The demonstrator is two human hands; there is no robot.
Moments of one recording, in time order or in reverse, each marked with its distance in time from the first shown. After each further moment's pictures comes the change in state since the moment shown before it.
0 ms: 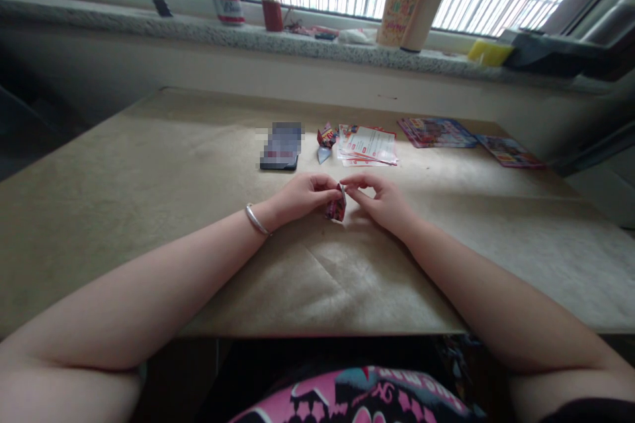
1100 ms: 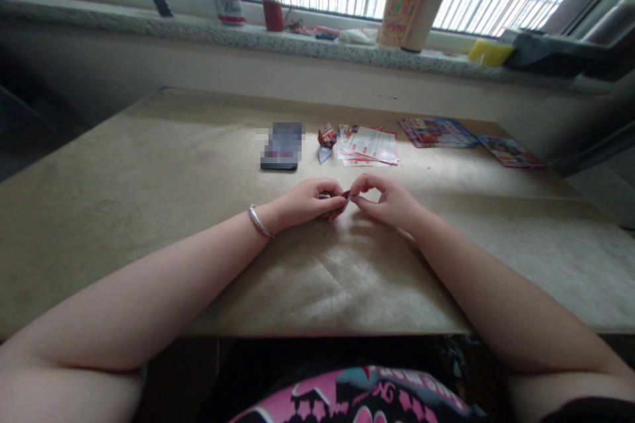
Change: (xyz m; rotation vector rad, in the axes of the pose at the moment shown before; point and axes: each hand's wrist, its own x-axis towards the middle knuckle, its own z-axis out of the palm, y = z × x) left_hand -0.008 0.012 0.005 0.108 -0.113 0.013; right_hand 0.001 -0.003 -0.014 -0.053 -0.156 -0.043
